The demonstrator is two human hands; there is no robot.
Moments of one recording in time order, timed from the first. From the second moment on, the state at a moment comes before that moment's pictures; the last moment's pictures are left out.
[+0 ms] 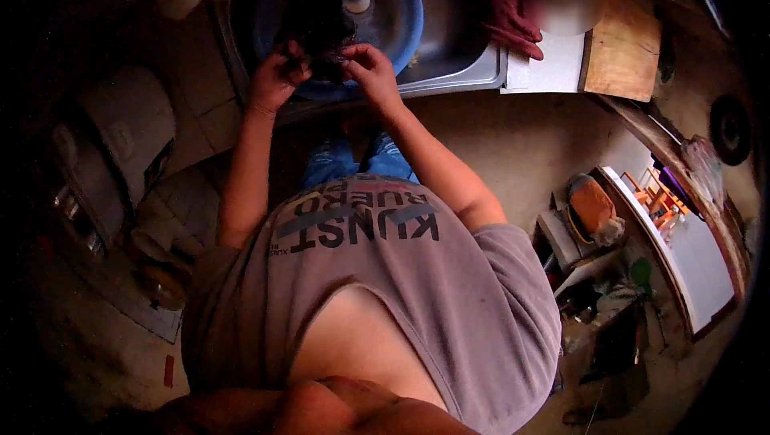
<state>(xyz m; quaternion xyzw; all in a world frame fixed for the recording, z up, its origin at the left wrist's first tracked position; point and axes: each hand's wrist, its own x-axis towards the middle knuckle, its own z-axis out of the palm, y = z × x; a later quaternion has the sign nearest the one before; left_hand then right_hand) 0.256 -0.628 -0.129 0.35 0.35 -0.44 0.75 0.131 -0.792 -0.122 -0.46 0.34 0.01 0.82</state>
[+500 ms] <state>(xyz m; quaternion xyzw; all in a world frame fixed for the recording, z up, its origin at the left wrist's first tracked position) 0.276 -0.632 -0.170 0.80 -0.10 -0.33 0.50 0.140 -0.844 -0.128 -0.48 0.41 -0.13 0.77</state>
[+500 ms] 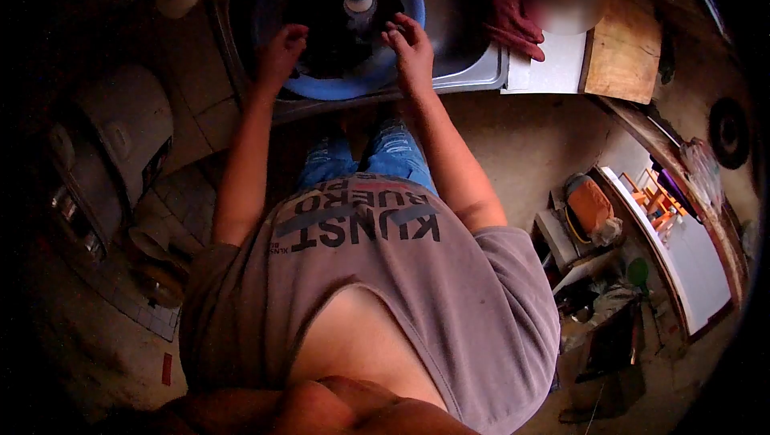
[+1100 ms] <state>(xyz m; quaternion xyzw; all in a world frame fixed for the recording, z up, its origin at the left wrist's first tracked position) 0.260 -0.651 -0.129 0.43 0.07 -0.54 0.72 0.121 -0.839 -0.129 -0.47 0.39 -0.09 0.79</state>
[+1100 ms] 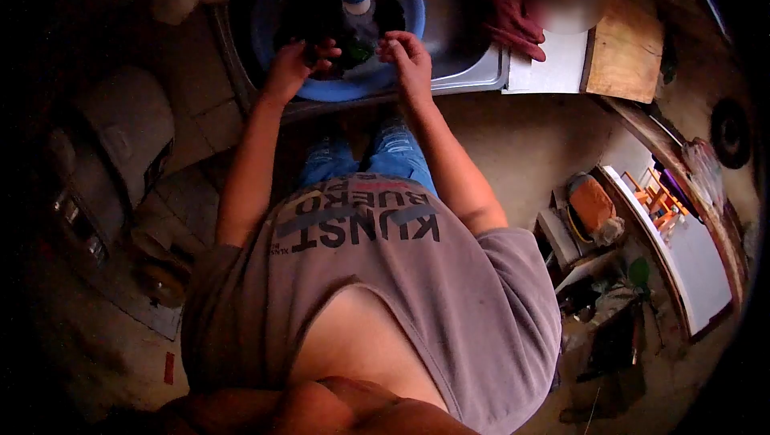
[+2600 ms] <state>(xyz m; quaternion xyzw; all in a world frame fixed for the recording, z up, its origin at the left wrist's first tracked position) 0.232 -0.670 -0.135 0.75 -0.28 -0.40 0.45 0.141 -0.831 -0.133 0.02 0.34 0.02 0.94</state>
